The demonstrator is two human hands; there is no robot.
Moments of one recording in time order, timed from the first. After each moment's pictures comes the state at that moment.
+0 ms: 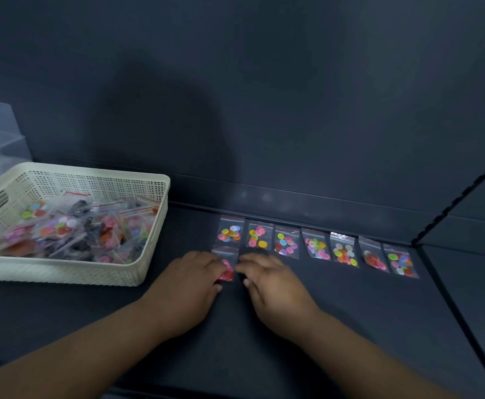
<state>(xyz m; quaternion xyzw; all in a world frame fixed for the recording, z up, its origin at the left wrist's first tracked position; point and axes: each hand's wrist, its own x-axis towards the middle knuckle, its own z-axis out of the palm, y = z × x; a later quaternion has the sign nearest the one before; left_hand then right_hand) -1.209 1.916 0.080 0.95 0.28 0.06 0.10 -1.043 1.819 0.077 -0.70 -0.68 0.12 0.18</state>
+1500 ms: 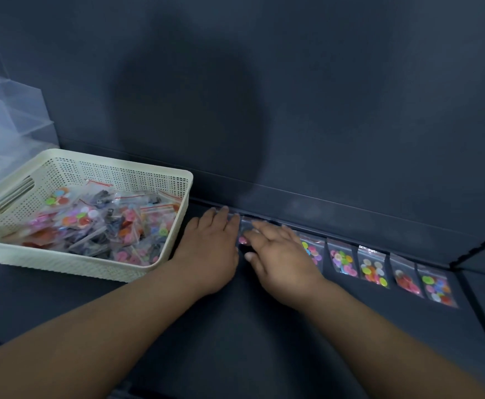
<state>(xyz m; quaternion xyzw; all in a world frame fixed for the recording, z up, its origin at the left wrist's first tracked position) -1.173 1.949 0.110 0.91 0.41 -0.01 0.02 -1.035 1.881 0.097 -0.70 -0.70 0.07 0.08</state>
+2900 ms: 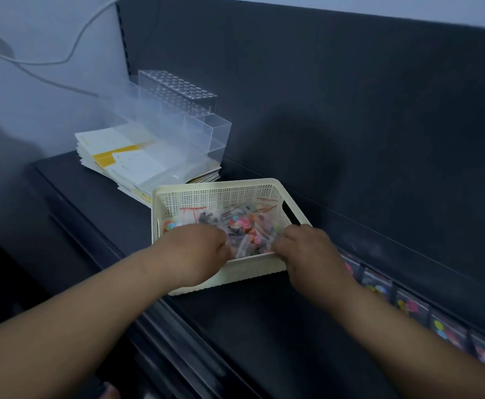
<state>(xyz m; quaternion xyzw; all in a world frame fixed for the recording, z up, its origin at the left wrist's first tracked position) -1.381 1.964 0.169 0.80 0.58 -0.02 0.11 -1.170 1.967 0.126 -0.50 -0.85 -0.10 0.13</state>
